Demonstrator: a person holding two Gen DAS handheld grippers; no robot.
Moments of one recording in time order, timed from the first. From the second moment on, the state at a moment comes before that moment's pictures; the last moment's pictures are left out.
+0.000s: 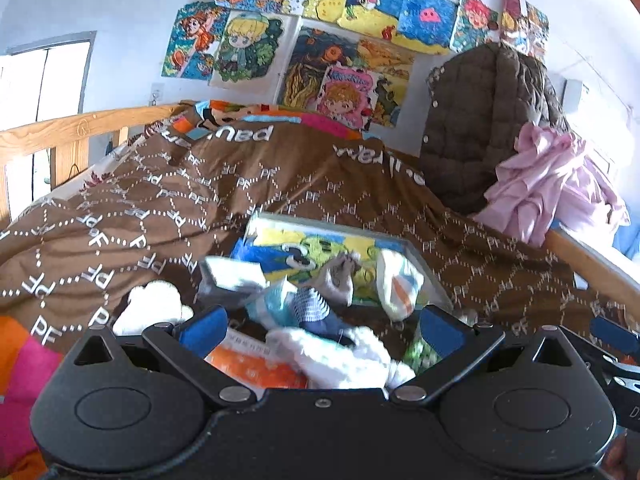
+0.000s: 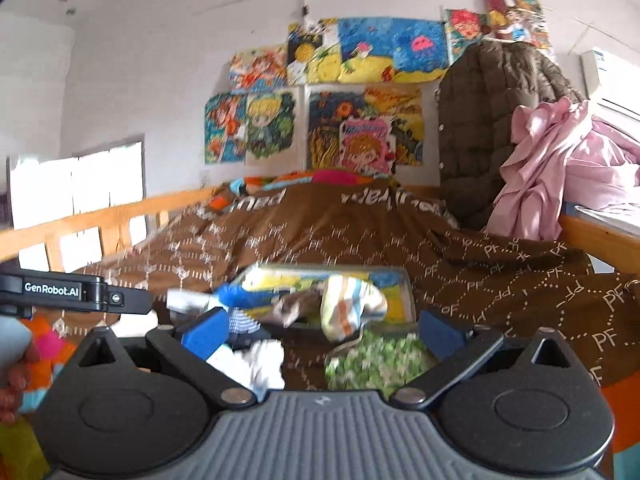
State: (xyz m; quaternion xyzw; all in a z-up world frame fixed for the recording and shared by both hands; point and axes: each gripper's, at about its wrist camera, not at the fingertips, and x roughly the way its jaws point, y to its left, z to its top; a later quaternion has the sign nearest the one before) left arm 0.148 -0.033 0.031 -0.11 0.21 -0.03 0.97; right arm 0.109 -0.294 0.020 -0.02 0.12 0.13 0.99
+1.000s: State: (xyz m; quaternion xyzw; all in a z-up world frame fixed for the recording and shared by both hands) left arm 0.178 -0.049 -0.017 0.07 0.25 -0.12 0.96; right arm 0.141 -0.239 -0.051 -0.22 0.30 0.21 0.91
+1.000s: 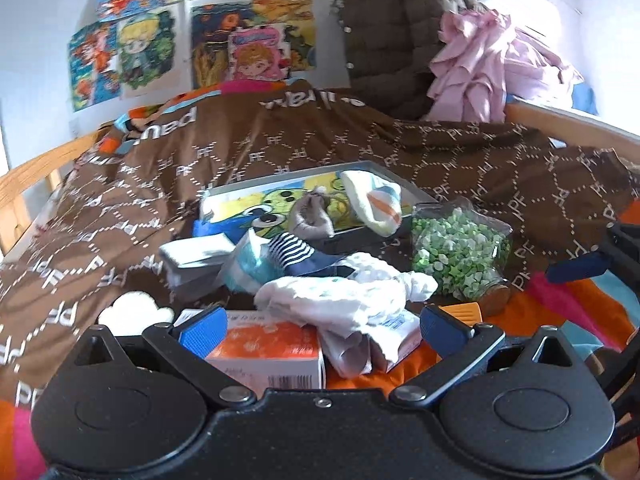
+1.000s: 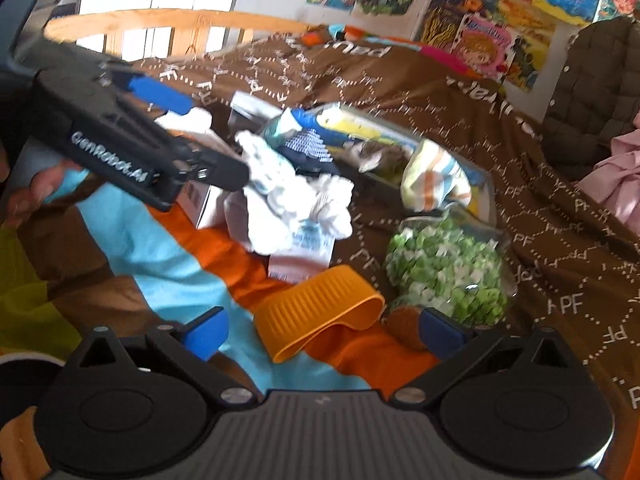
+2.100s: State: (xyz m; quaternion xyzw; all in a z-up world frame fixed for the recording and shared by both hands) left arm 0.248 -0.123 -0.046 0.30 0.30 -0.26 0.87; right arm 0.193 -0.229 -0.097 -0.33 0.26 0.28 0.87
